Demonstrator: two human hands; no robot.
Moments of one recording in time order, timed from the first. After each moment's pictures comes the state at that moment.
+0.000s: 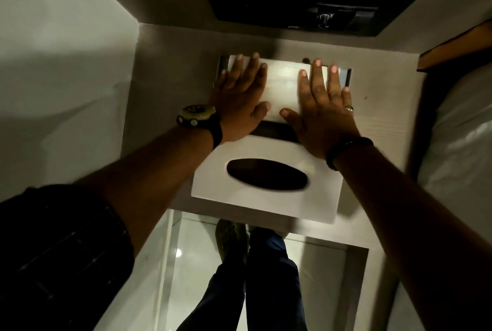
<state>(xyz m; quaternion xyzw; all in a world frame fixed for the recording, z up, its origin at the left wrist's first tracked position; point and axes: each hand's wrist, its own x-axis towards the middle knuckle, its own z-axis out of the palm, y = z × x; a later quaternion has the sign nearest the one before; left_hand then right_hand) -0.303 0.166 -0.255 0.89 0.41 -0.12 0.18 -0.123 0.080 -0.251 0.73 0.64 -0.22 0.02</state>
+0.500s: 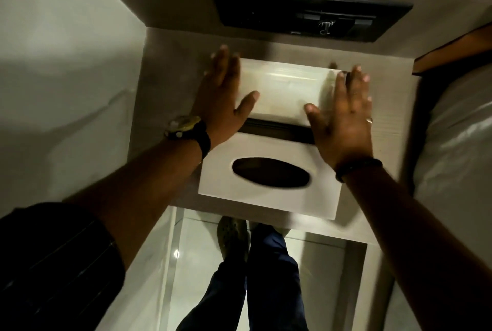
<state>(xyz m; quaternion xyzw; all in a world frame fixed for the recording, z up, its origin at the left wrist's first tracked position) -0.327 0.166 -0.236 0.82 0.50 0.02 0.26 -0.119 0.054 -0.235 0.80 0.52 -0.23 -0.16</state>
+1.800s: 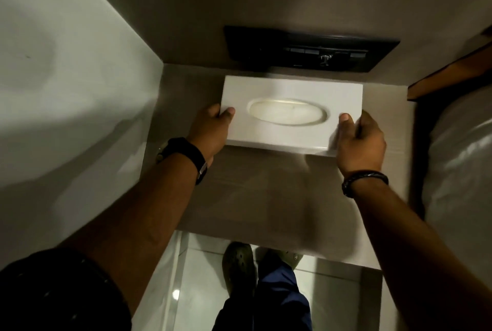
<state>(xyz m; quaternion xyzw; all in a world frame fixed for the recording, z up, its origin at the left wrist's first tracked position) -0.339 0.169 -0.211 0.48 0.67 0.15 0.54 -0.124 0.059 -0.225 0.84 0.25 -0.26 -0.41</state>
